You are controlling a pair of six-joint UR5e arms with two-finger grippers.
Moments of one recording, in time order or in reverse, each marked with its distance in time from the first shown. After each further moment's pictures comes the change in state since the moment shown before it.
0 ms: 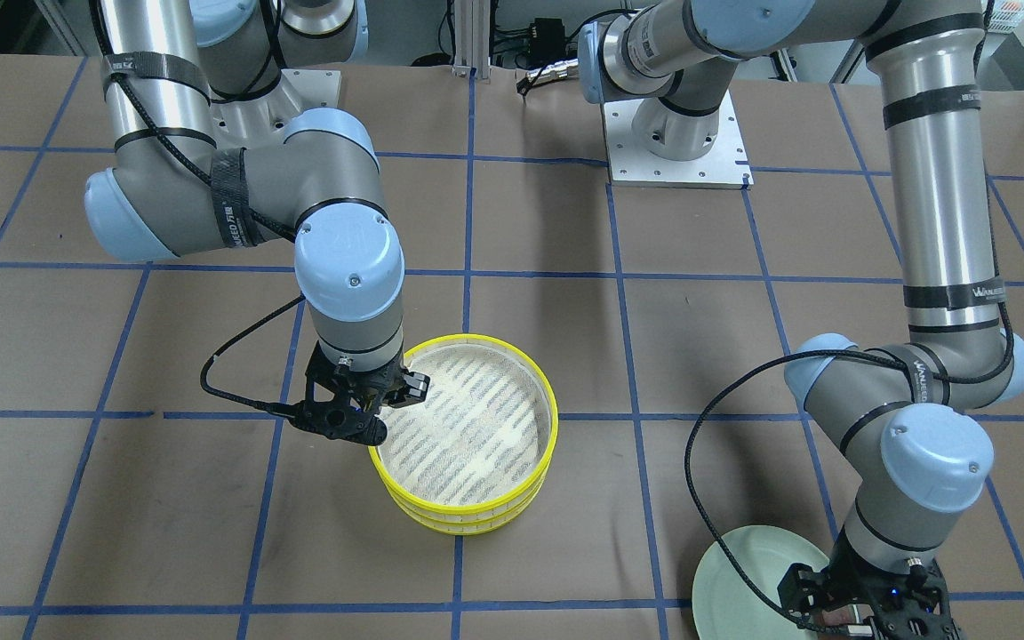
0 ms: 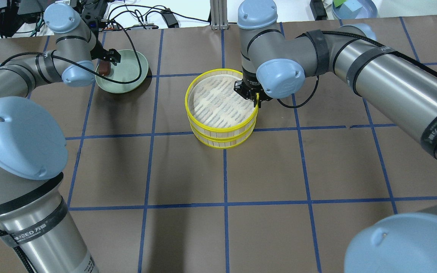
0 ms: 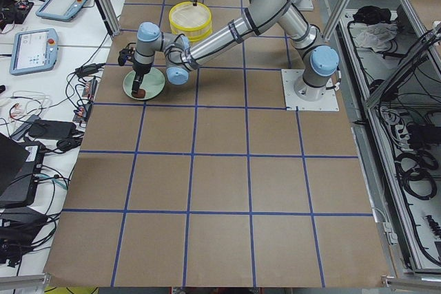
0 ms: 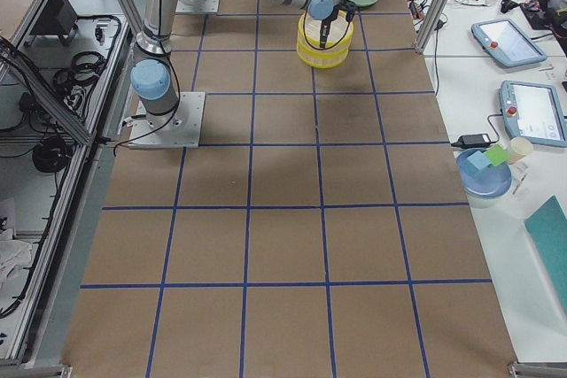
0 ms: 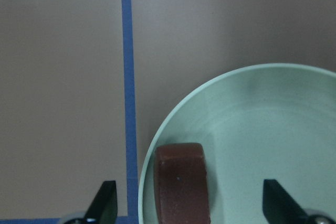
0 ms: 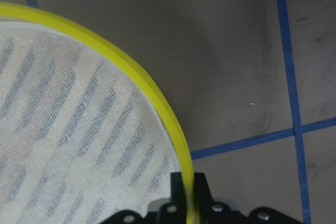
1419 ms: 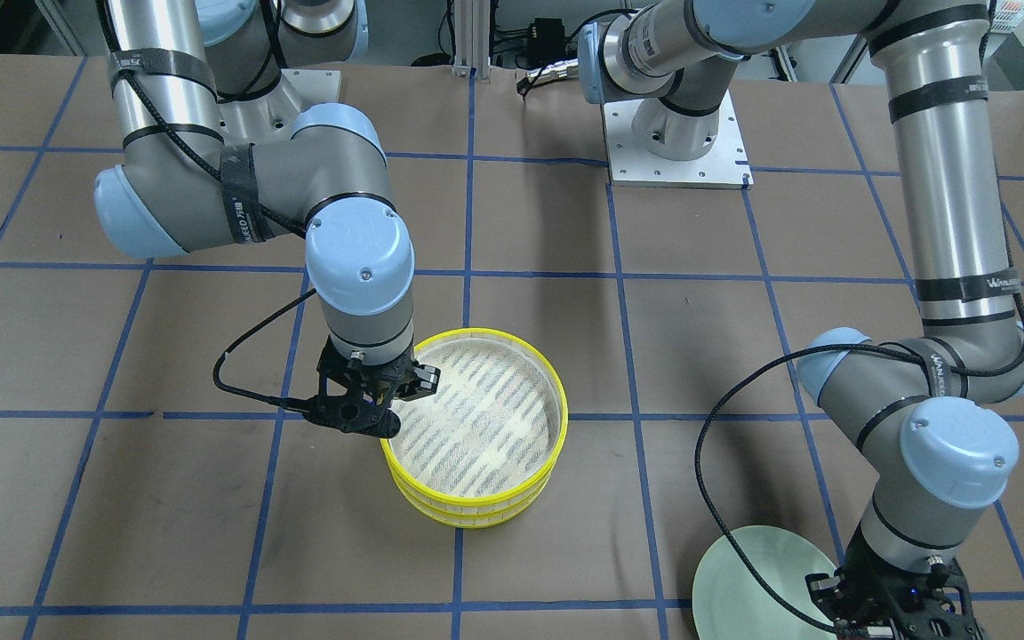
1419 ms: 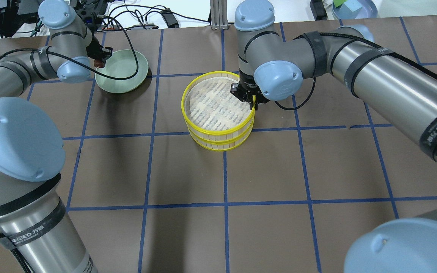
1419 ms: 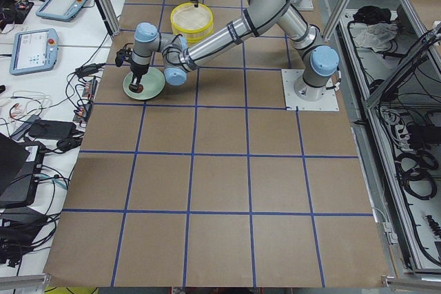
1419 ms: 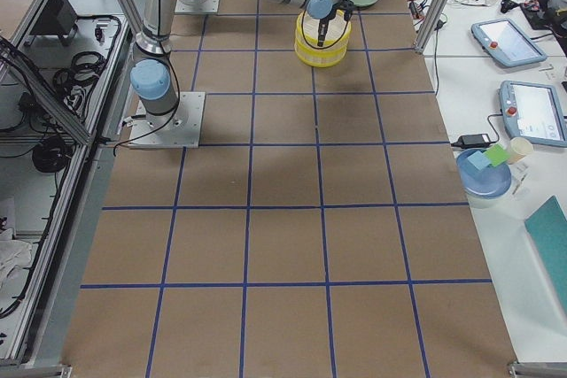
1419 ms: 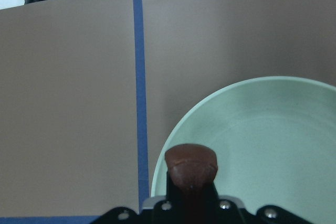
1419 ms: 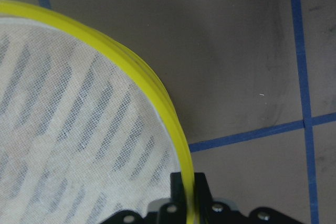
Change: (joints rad) left arm 0.002 0.047 0.009 -0.053 -0.008 -0.010; right arm 0.021 -0.005 0.003 0.004 0.014 -0.005
